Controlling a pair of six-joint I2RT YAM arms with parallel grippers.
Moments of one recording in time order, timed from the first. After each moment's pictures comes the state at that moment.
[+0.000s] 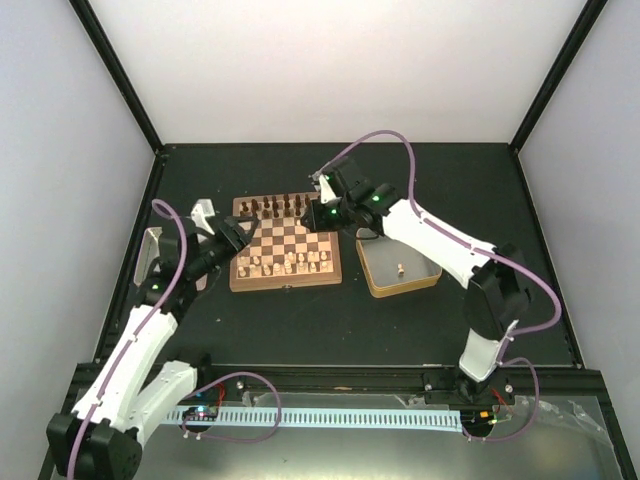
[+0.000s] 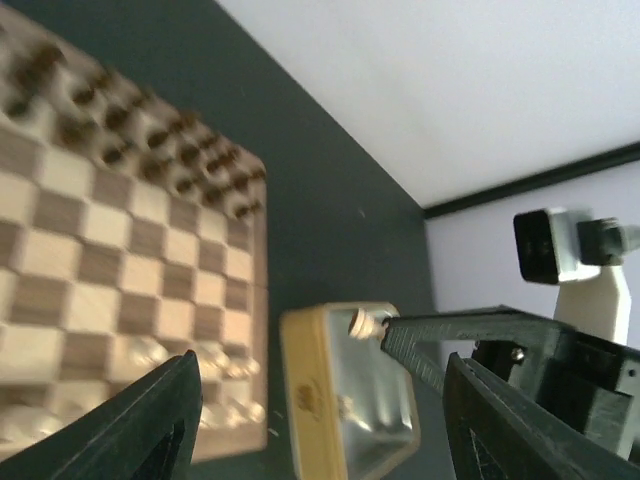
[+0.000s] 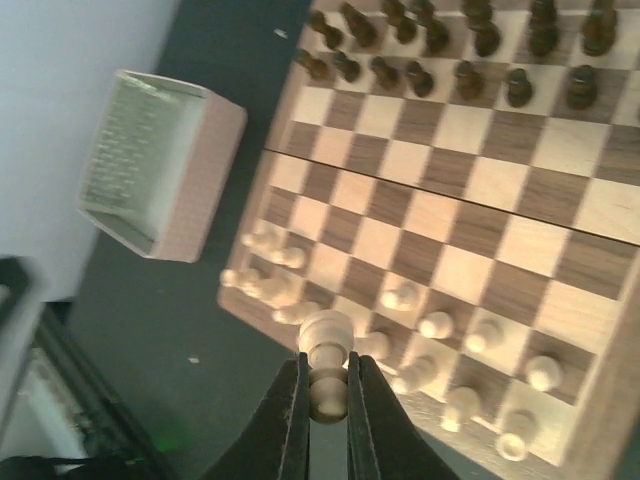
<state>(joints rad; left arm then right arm) -0.19 0.81 0.63 -0.19 0.40 -0.99 0.75 1.75 1.52 -0.54 -0.32 0.57</state>
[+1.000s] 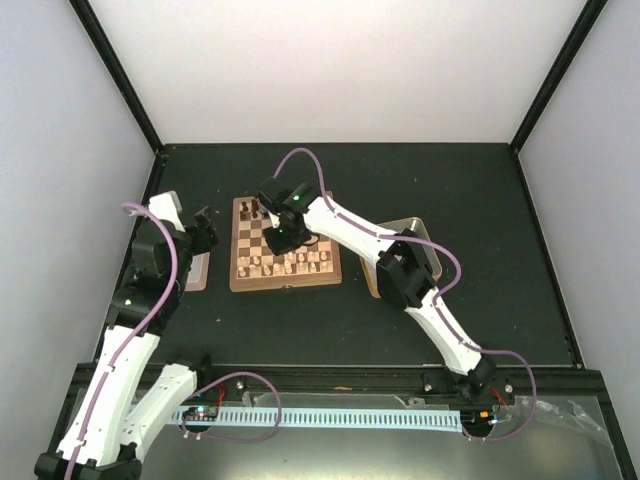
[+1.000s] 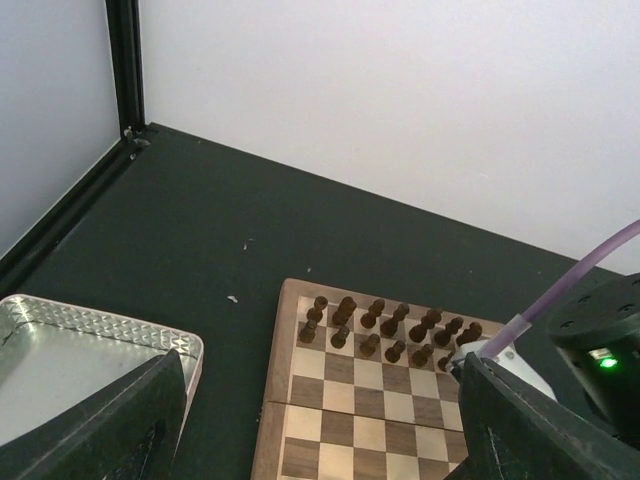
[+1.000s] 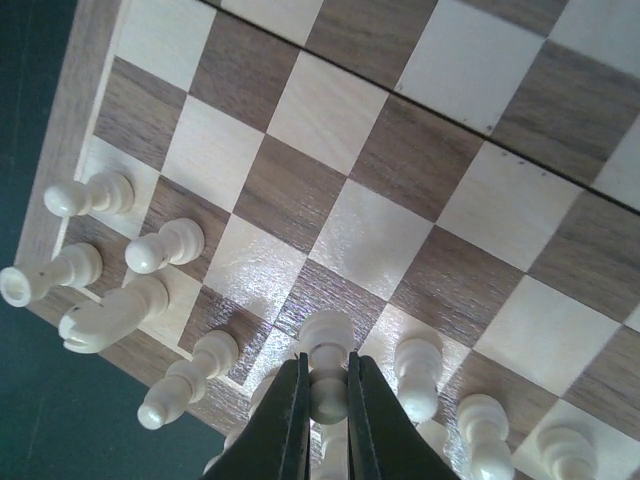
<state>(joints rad) -0.20 0.67 0.85 -0.51 -0.24 -0.40 0.90 2.42 2.30 -1.12 -0.12 0.39</state>
